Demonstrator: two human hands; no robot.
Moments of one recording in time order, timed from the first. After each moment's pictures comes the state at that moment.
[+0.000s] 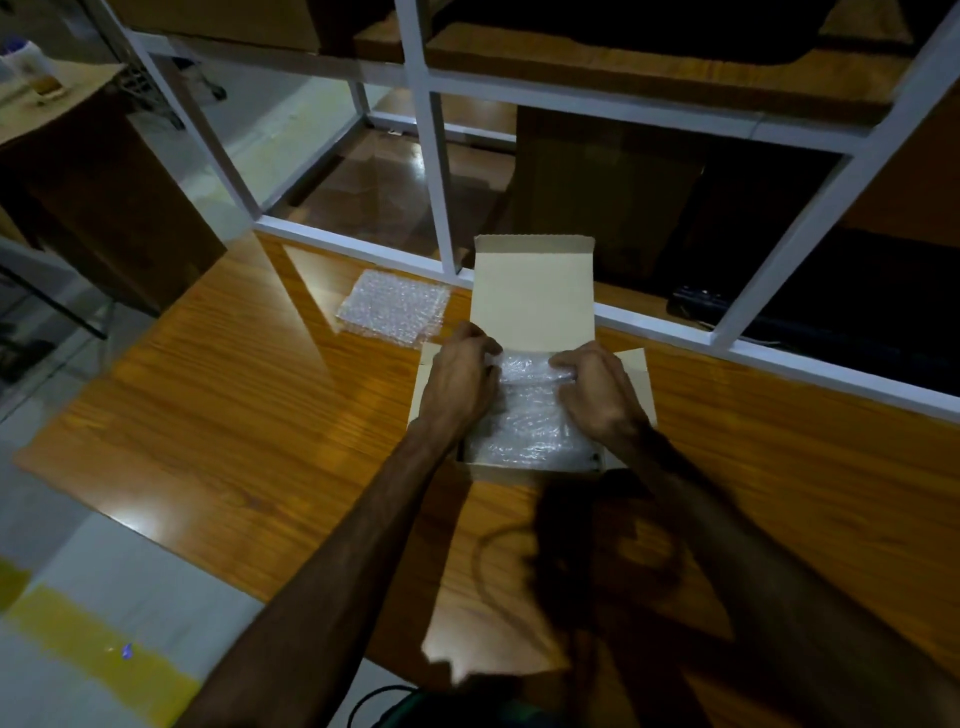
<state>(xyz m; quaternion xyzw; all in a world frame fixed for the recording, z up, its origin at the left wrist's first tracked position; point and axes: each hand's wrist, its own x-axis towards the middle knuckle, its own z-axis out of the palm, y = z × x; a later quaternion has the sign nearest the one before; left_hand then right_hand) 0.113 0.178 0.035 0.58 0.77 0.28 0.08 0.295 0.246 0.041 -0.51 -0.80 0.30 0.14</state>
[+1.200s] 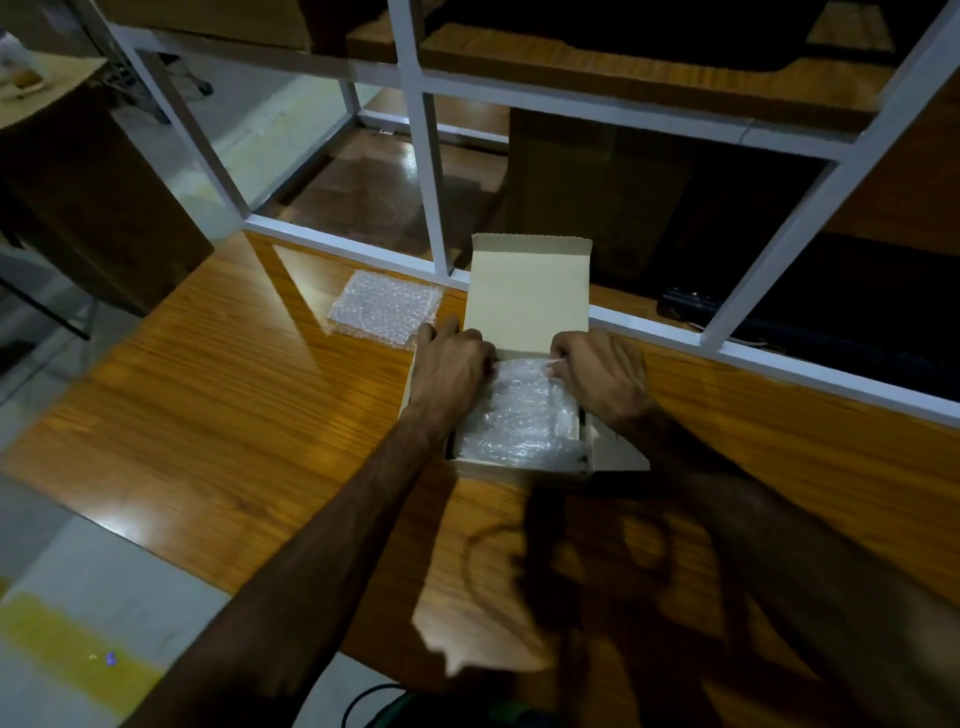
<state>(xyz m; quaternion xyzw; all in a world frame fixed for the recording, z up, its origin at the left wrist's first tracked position) 0.103 0.193 0.039 0.65 0.76 0.03 -0.04 0.291 0.274 0.056 -0.47 -0.87 0.10 0.06</state>
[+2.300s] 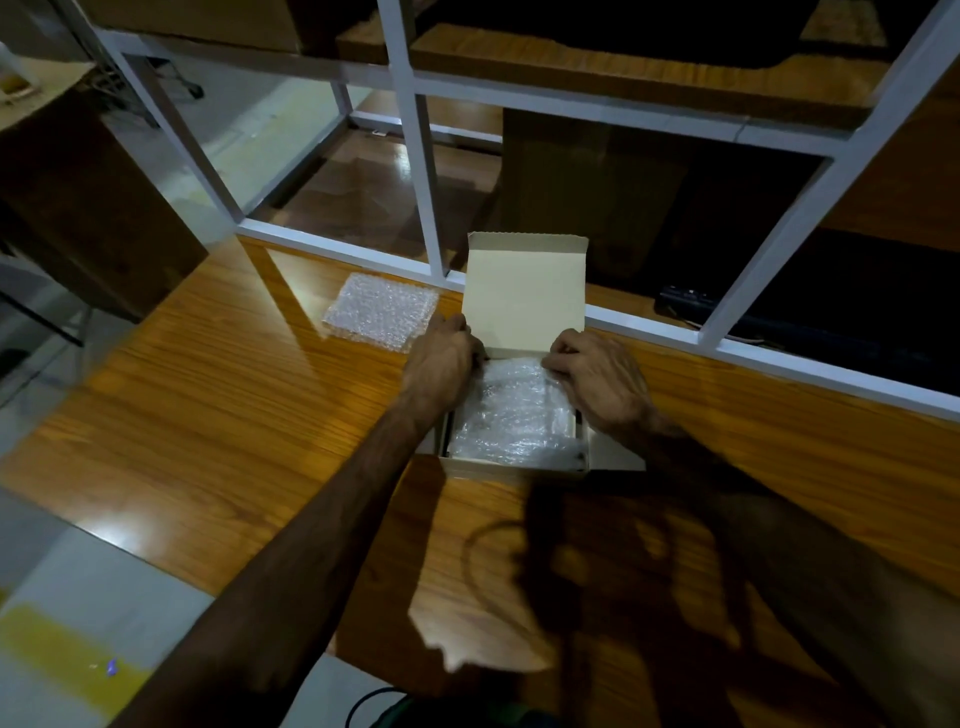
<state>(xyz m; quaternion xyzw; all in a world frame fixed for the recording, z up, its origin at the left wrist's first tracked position) 0.086 0.202 0.043 0.65 0.76 0.06 0.04 0.308 0.281 0.030 -0.33 -0.94 0.04 0.11</state>
